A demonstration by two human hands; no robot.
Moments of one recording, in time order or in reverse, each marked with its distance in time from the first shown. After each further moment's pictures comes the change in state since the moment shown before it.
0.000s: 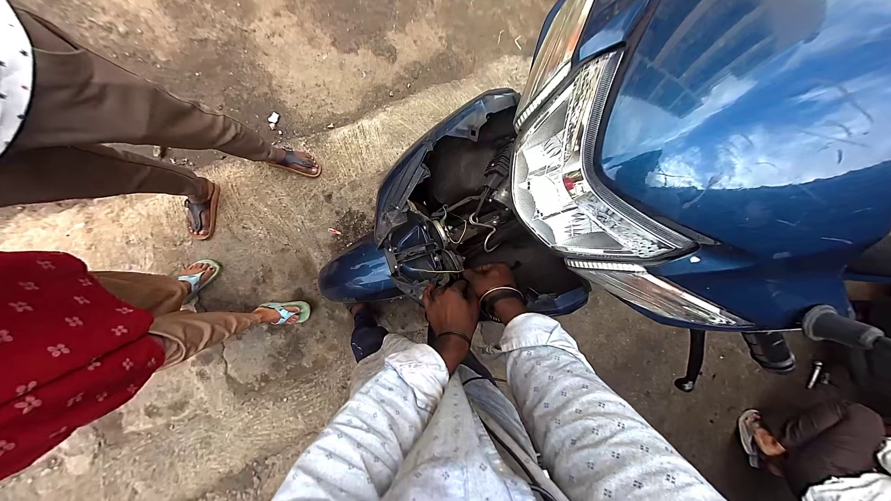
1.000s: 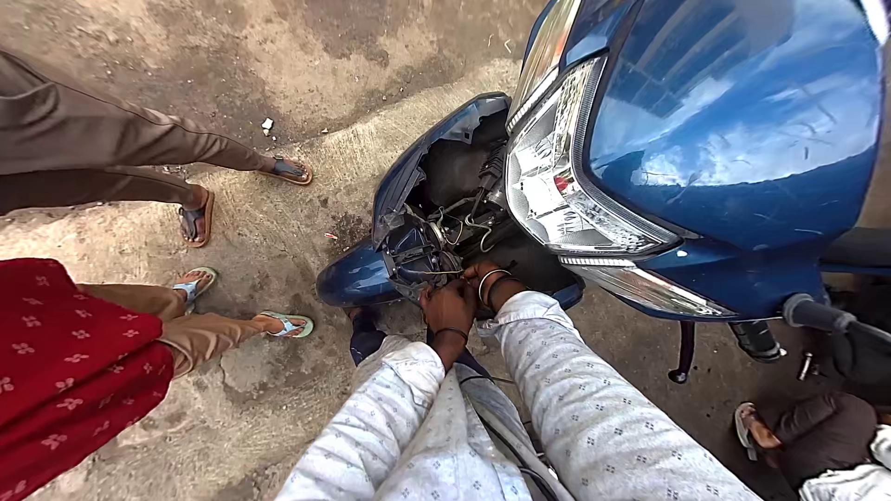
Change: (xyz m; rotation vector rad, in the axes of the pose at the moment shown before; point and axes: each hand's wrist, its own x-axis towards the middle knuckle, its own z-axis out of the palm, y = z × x) left_hand 0.003 -0.002 -0.006 -0.055 -0.039 -0.010; right_hand 0.016 0.000 0.007 0.229 -0.276 0.058
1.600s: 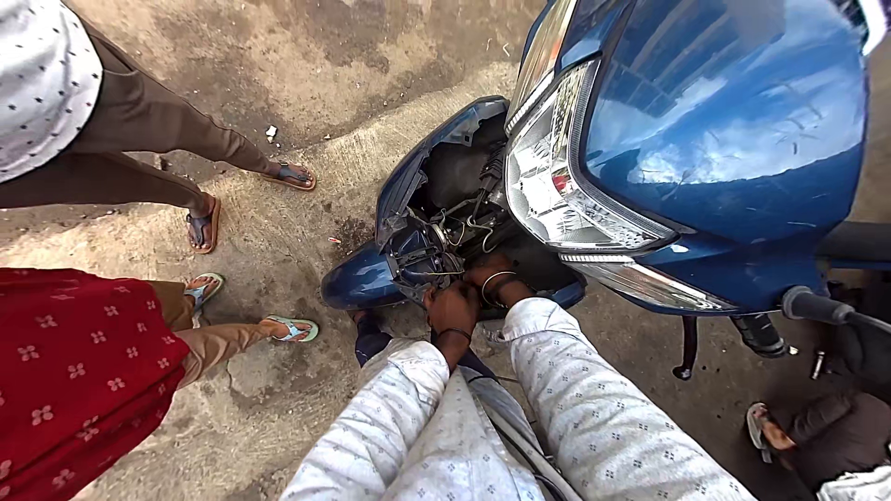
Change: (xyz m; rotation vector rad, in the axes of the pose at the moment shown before) left_hand 0.001 -0.002 0.004 0.012 0.013 0.007; right_hand -0.027 -0.029 -0.016 -0.402 0.198 0.065
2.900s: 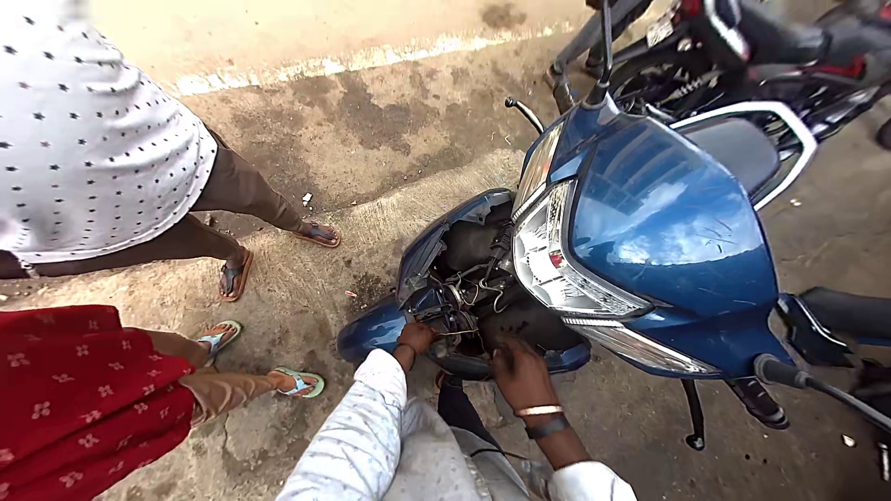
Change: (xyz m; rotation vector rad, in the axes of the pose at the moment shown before) left_hand 0.085 -0.082 -0.078 -0.149 -0.308 -0.120; right_hand -0.081 0.056 0.026 0.081 0.422 -0.516
